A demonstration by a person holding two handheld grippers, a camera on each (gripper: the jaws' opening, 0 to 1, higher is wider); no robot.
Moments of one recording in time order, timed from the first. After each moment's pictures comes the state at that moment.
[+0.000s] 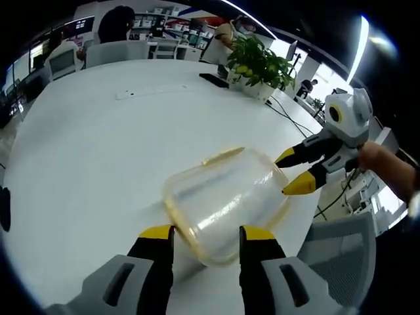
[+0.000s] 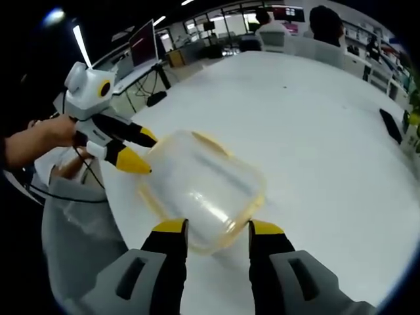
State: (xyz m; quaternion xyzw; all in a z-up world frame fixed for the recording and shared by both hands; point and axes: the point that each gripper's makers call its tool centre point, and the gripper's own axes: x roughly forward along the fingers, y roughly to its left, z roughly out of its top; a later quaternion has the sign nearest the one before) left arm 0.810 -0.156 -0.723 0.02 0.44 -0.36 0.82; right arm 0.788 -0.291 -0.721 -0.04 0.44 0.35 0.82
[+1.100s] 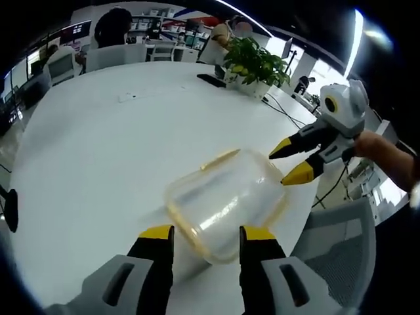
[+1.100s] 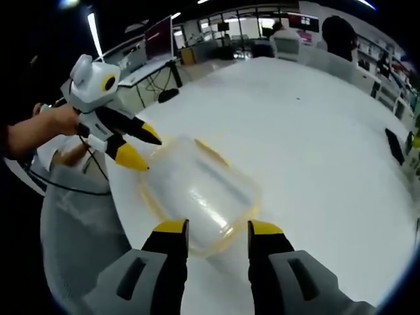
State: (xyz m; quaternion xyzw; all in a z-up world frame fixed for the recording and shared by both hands) left arm 0.798 -0.138 -0.709 0.06 0.42 -0.37 0.83; right arm 0.783 -0.277 -0.706 -0.09 0.42 0.38 0.82
